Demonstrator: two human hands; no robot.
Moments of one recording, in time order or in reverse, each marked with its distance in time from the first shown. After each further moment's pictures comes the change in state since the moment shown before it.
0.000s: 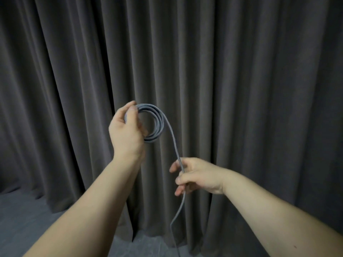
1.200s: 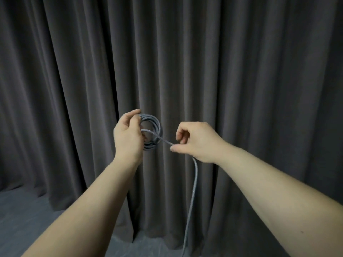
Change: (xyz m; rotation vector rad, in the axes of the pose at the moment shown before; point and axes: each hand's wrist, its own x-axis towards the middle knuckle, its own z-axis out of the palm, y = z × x) left_hand 0.015 -0.010 -0.020 0.266 0.011 -0.068; right_hand 0.013 -0.066 -0.013 -0.770 0.492 -0.375
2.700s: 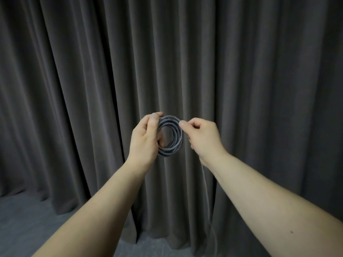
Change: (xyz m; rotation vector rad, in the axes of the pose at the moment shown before) left_hand -0.042 0.017 0.013 0.022 -0.354 0.070; right_hand -0.002 0.003 0.020 0.647 0.468 0.238
